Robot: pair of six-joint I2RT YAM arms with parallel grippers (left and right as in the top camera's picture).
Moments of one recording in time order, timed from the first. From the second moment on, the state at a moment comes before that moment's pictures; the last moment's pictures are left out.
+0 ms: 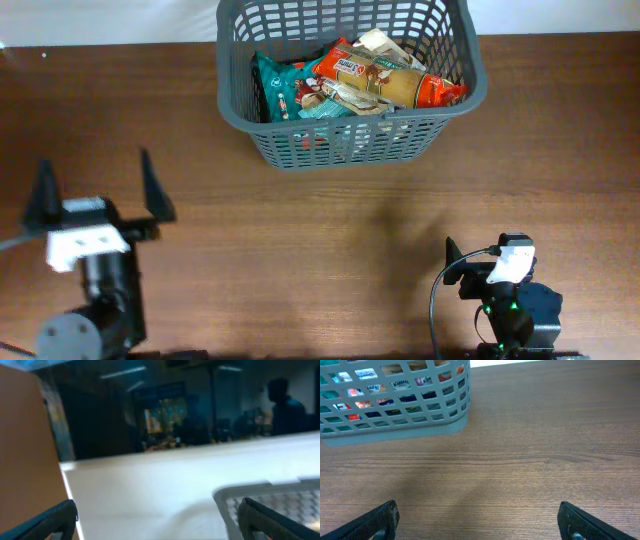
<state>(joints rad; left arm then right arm) 0.06 0.45 0.73 0.00 -0.07 0.16 -0.05 0.01 0.15 -0.53 -0.12 0.08</state>
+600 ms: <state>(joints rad) 0.01 0.09 0.19 0.06 -0.06 0.16 -0.05 0.01 0.15 -0.53 -0.12 0.08</state>
